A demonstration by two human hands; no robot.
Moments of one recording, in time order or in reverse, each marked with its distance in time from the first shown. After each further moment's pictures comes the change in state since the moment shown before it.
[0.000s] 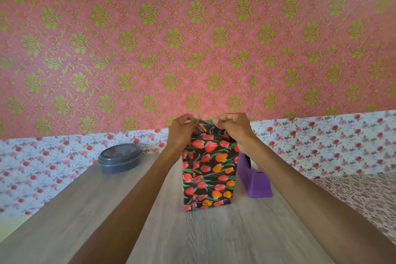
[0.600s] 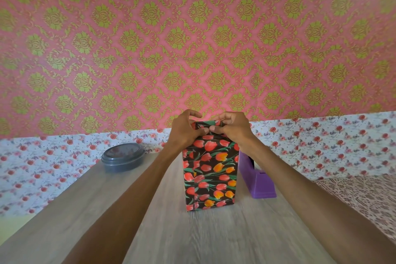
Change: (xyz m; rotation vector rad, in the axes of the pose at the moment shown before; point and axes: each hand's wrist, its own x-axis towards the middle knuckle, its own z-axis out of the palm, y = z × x) left_hand 0.011 0.000 -0.010 0.369 -0.053 0.182; right_hand -0.007 -0.006 0.009 -0.177 -0.026 -0.082
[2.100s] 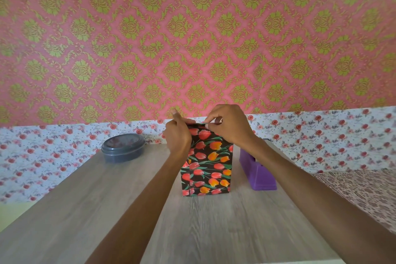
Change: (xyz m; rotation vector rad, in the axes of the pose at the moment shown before) left_hand -0.028 -0.001 0.022 -0.349 0.460 -0.409; right_hand -0.012 -0.003 0.010 -0.504 -0.061 -0.548
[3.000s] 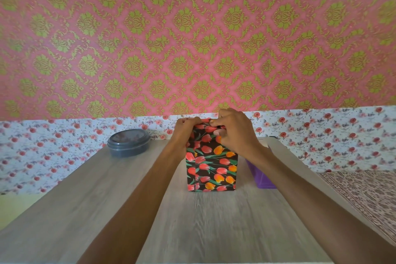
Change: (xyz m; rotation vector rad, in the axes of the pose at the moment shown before) left_hand 0.015 -0.011 -0.013 -0.119 -0.486 -0.268; right_hand -0.018 0.000 0.013 -0.259 -0.023 -0.083
